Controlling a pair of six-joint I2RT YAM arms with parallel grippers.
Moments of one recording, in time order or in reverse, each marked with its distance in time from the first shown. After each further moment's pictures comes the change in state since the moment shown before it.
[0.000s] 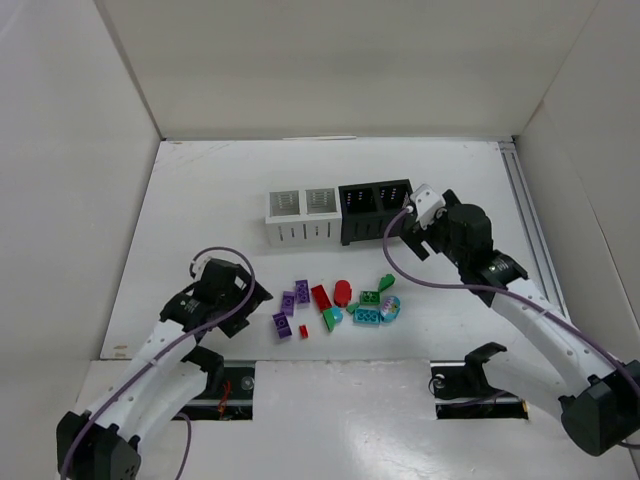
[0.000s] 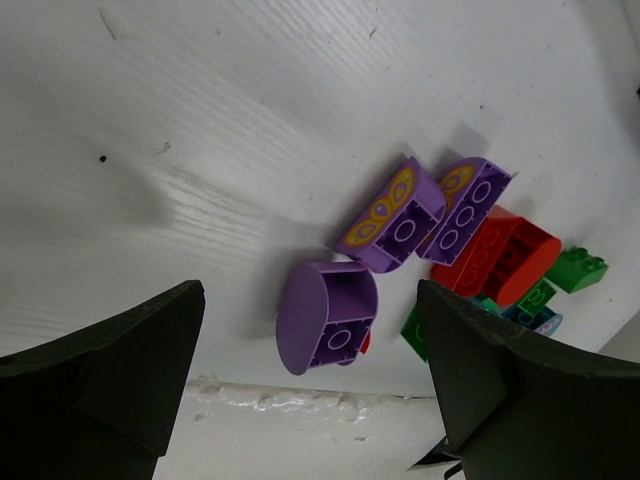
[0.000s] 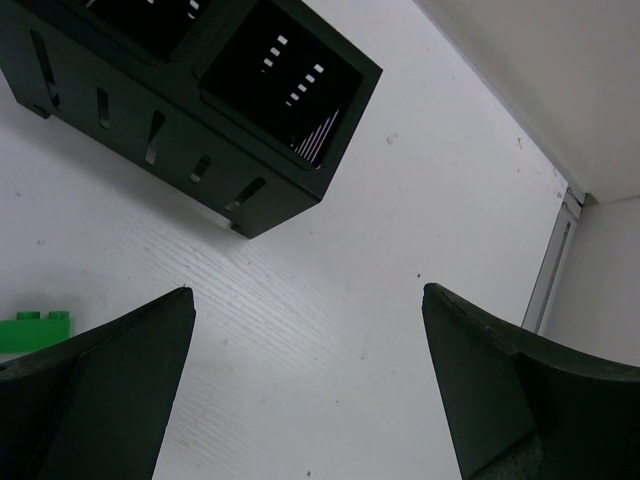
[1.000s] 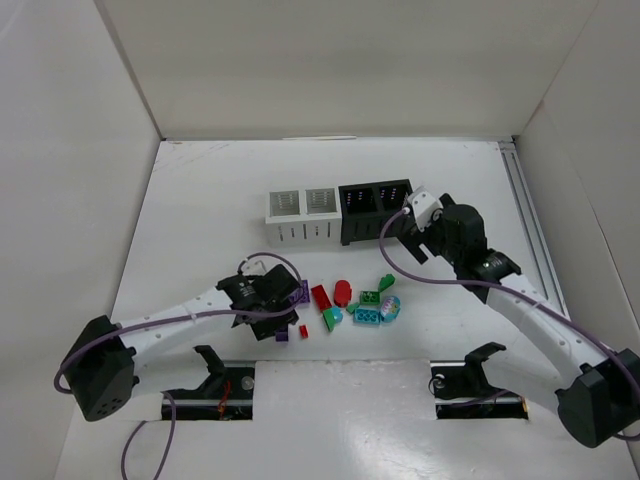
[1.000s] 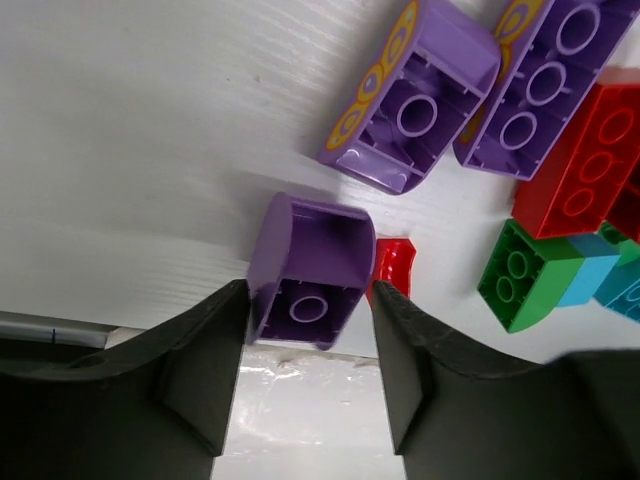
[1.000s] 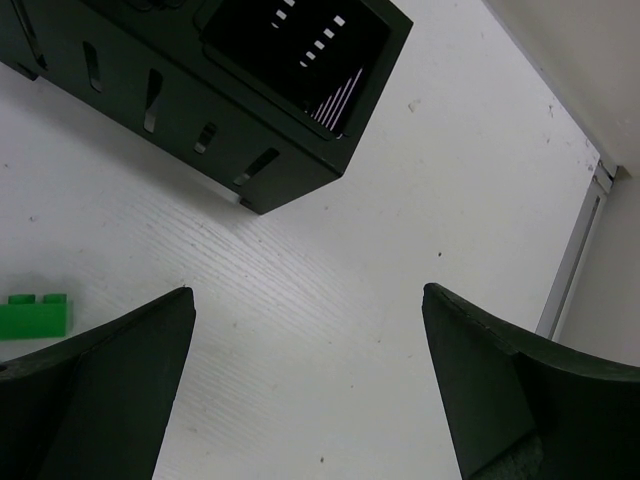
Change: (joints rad) left arm -0.484 0.413 0.151 -0.036 -0.156 -0.171; right arm -0.009 0.059 -0.019 -0.007 0.010 0.016
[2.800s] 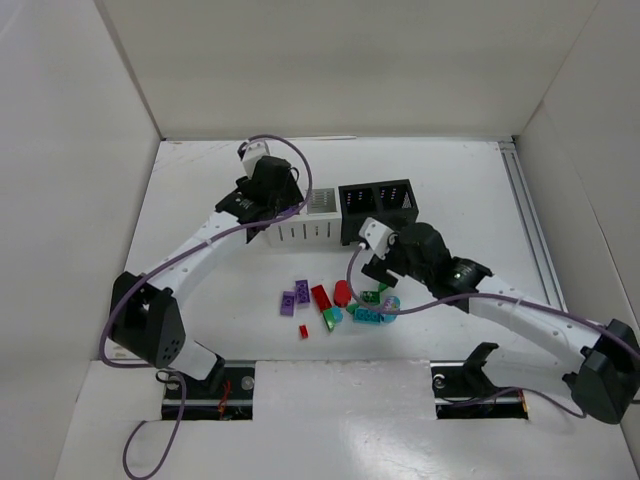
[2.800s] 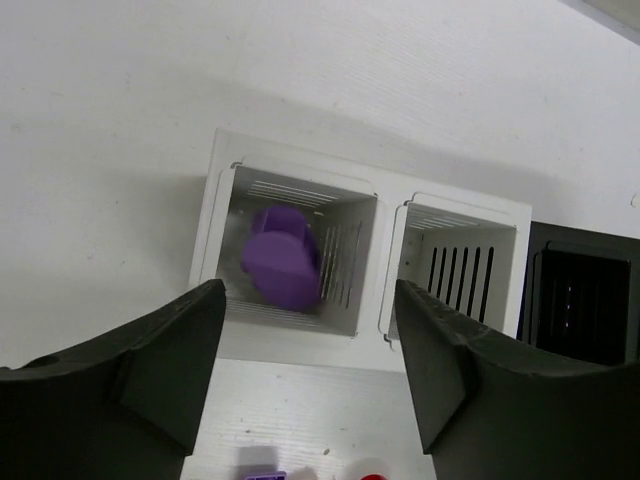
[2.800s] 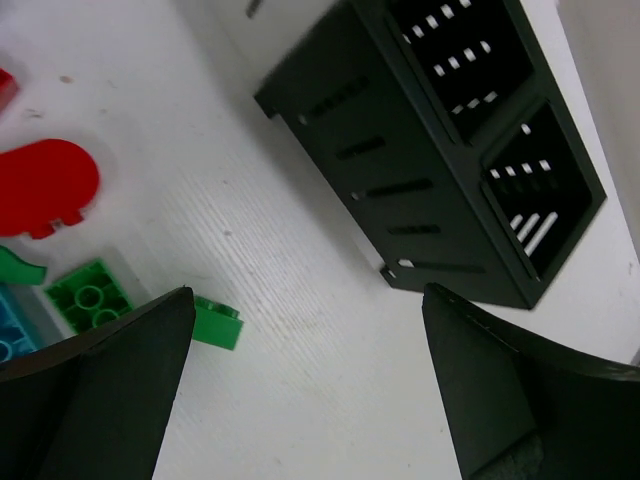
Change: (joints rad) left arm 0.369 0.377 0.602 0.406 -0.247 0.631; right arm 0.322 0.066 0.008 -0.008 0.019 -0.041
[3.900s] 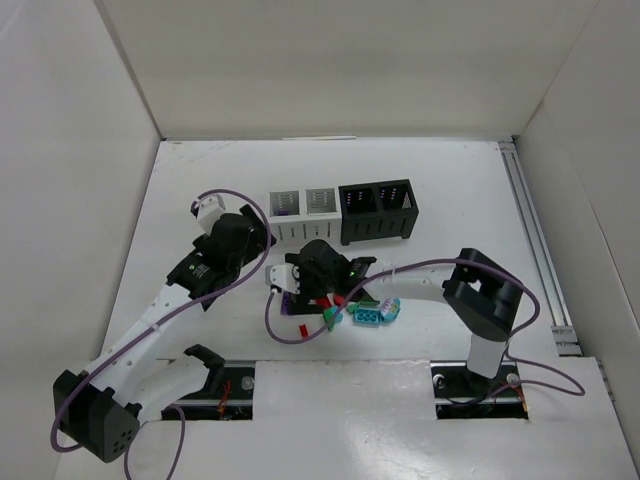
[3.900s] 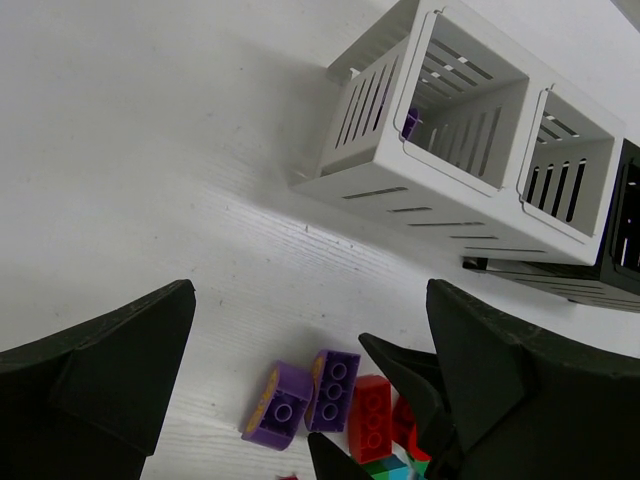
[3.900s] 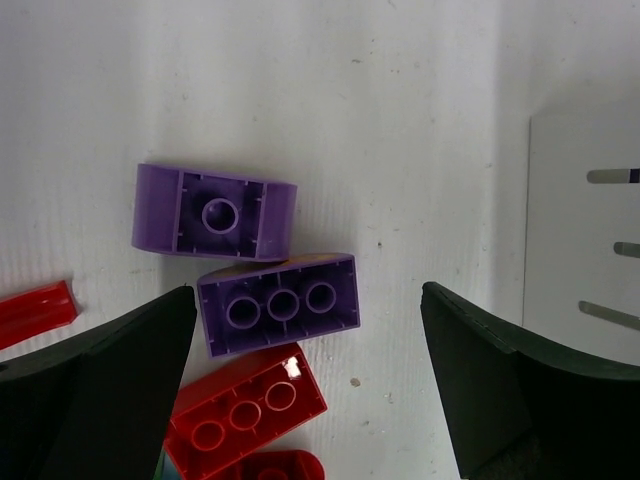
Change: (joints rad) left arm 0.002 -0.541 -0.427 -0.125 -0.031 -0.186; right arm 0.309 0.726 0.362 0.177 -0.298 -0.098
